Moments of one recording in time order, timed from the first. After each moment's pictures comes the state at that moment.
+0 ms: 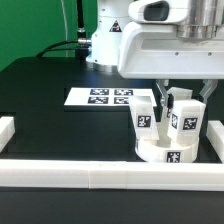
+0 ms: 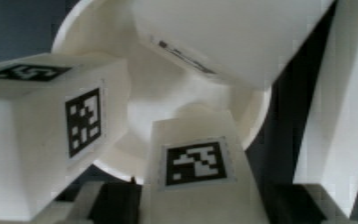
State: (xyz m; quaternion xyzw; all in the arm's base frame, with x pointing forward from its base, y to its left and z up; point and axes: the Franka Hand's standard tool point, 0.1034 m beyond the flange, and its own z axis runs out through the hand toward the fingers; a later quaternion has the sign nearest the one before) arm 0.600 0.070 0.084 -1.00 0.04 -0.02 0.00
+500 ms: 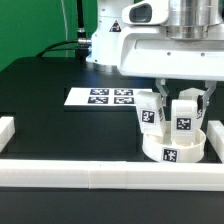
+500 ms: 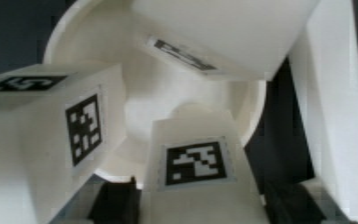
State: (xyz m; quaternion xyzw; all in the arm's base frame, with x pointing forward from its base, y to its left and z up) arm 0.600 0.073 0.083 -0.97 0.22 -0.01 0.03
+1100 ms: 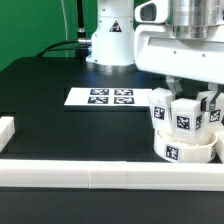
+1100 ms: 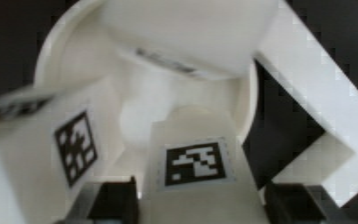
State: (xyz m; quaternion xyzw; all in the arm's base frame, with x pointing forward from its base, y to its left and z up) arm 0.602 0.089 0.083 -0.89 0.46 -0.02 0.04
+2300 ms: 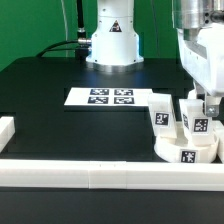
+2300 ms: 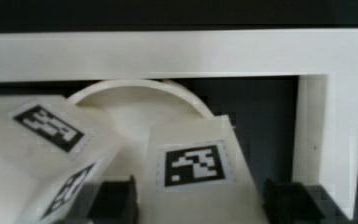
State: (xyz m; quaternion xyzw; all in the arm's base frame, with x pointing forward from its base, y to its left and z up) arm 0.607 0.106 0.081 -0.65 0.76 0.02 0.08
